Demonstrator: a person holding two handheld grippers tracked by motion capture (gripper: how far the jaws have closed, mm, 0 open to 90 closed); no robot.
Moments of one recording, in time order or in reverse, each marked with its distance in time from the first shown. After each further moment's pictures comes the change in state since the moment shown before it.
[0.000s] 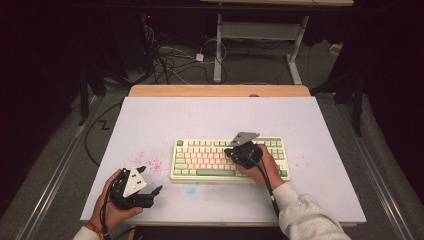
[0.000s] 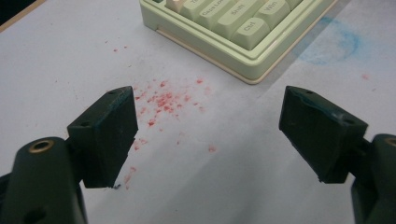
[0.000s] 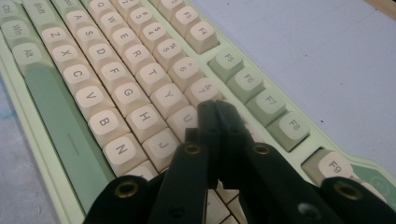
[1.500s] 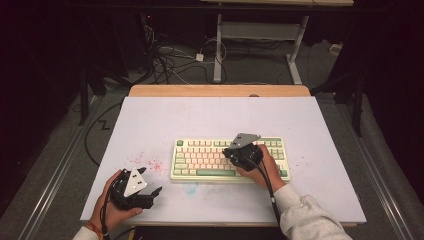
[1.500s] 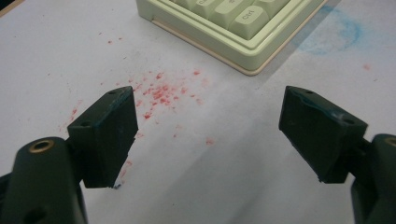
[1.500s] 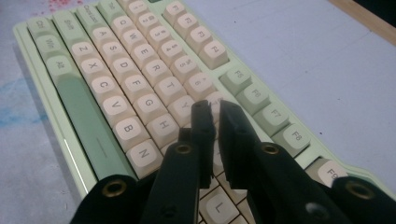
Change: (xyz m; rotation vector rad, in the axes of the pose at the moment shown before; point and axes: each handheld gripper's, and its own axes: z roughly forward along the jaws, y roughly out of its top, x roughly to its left) left arm 0.000 -0.001 0.002 0.019 -0.010 -0.003; right arm 0.008 0.004 -0.013 -0.050 0.003 -0.025
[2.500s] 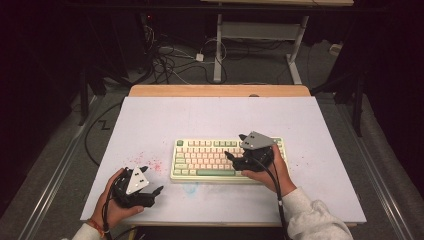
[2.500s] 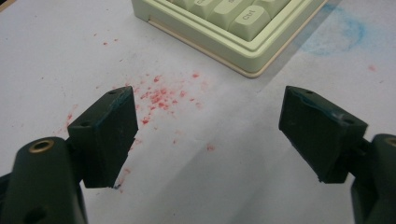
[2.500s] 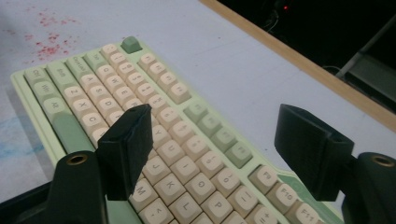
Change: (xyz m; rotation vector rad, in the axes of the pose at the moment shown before) left arm 0.002 0.004 0.007 0.010 -0.013 0.016; right arm 0.002 0.000 -0.039 -0.158 -0.143 0.020
